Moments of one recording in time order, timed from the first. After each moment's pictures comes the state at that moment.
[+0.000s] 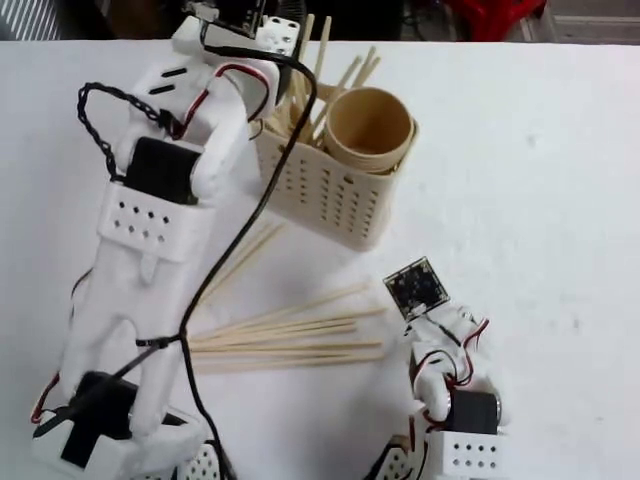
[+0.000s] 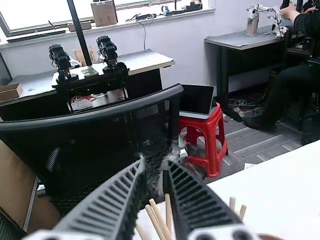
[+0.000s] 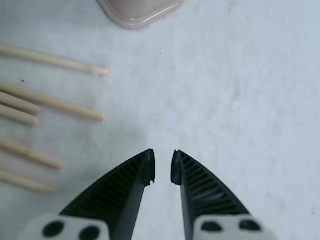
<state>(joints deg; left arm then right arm) 13.8 -9.6 -13.9 38.7 -6.8 0.7 -102.3 96.4 62.7 36.2</state>
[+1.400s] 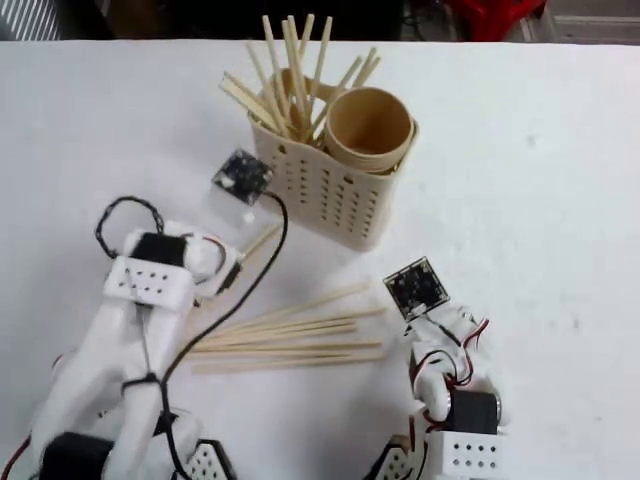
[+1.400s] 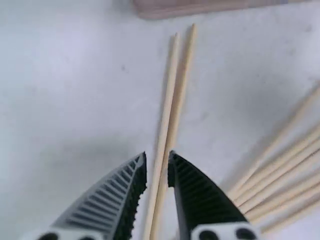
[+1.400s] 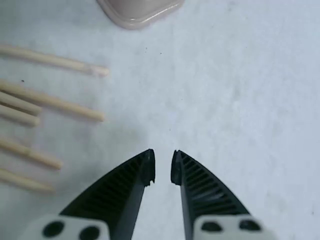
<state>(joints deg) 4.1 -25.4 47.8 56.6 -21.8 0.7 -102.3 96.4 62.7 36.2</state>
